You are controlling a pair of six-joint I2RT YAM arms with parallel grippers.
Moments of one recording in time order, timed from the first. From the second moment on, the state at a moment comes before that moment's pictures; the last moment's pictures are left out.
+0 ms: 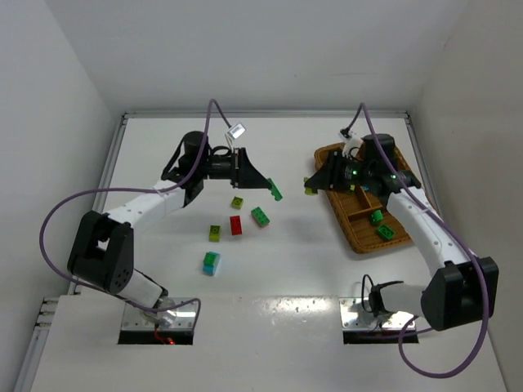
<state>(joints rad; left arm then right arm) -0.39 1.50 0.99 0.31 1.05 -0.74 0.18 1.26 0.98 -0.36 -0.73 0.42</state>
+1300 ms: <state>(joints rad) -0.93 2.05 1.71 -0.26 0.36 -0.56 -0.15 1.14 1.09 -0.68 0.24 0.65</state>
